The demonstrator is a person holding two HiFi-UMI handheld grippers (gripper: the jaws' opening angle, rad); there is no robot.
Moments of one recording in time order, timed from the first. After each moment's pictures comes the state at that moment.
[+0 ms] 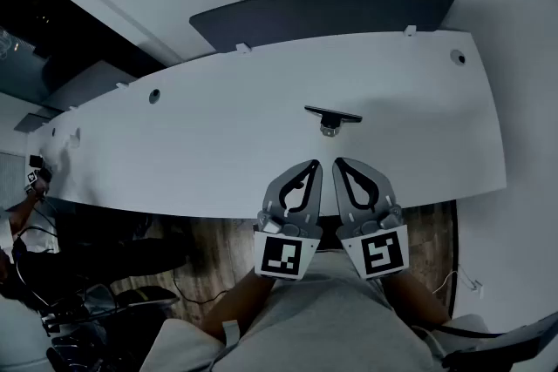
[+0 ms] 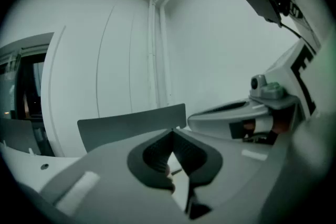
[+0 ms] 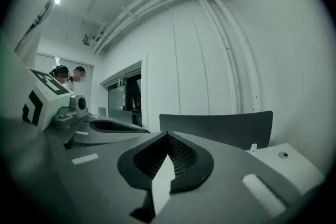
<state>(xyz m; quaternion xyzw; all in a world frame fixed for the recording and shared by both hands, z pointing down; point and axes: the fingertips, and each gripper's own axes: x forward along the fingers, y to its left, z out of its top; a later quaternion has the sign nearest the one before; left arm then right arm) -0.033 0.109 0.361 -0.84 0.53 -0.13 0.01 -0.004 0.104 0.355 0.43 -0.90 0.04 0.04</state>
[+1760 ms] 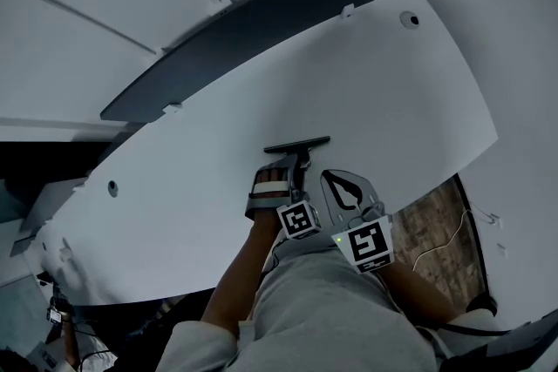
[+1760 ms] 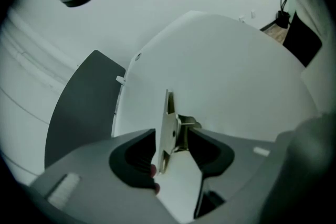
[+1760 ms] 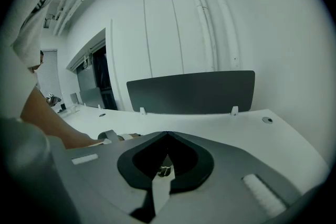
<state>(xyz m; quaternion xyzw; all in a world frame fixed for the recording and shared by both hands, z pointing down) -0.022 -0.026 0.653 -0.74 0.18 -0.58 0.28 0.021 -0.007 0.491 0.52 -0.82 0.18 0.17</state>
